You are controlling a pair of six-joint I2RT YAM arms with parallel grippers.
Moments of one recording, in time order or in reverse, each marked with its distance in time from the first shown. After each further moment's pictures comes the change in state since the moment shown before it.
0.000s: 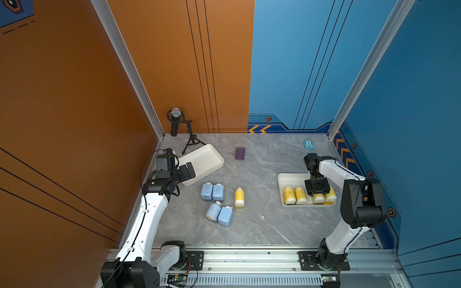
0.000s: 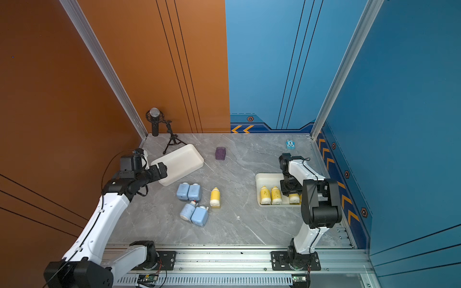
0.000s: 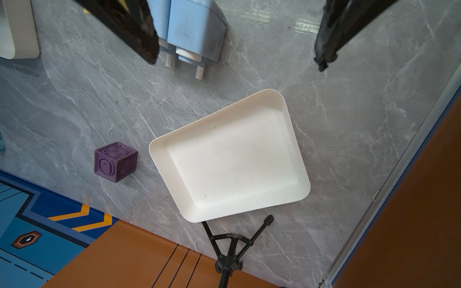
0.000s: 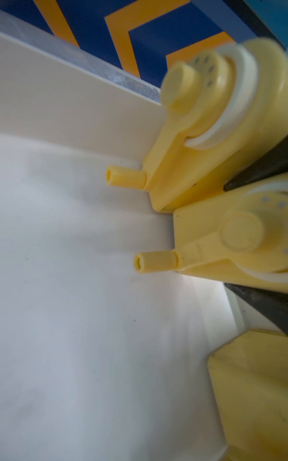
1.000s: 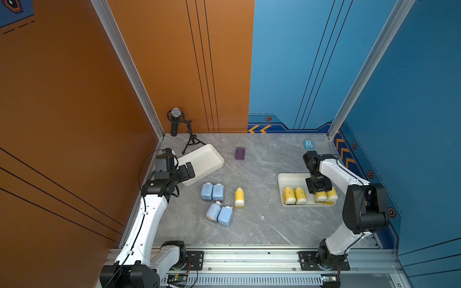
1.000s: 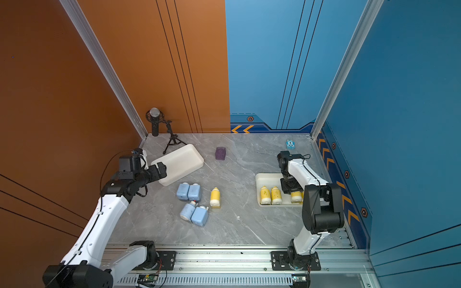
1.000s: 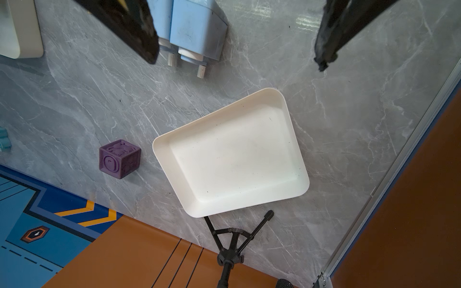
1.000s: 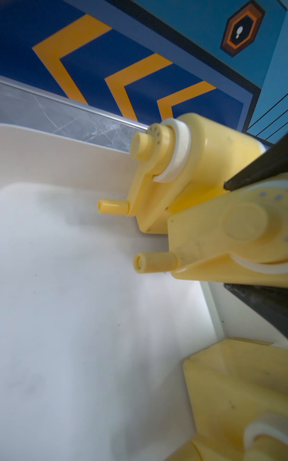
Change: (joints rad) left arm 0.000 -0.023 0.000 0.000 0.000 0.000; right arm 0.035 -0.063 0.030 -0.061 0.079 0.000
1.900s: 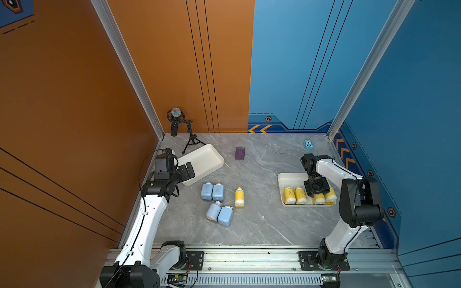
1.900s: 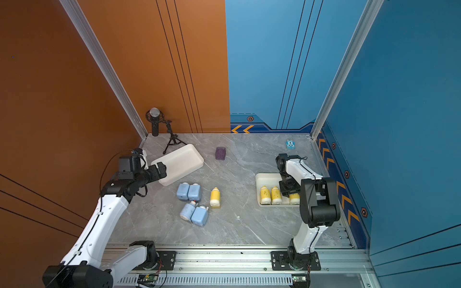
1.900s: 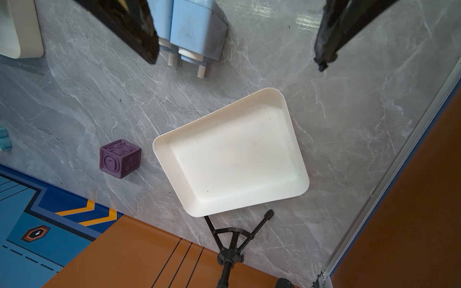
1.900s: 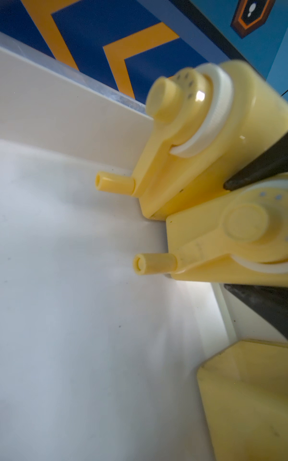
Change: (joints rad) left arm 0.000 0.000 0.000 0.000 0.000 0.000; right arm 0.003 0.079 -0.012 0.011 -0.017 0.001
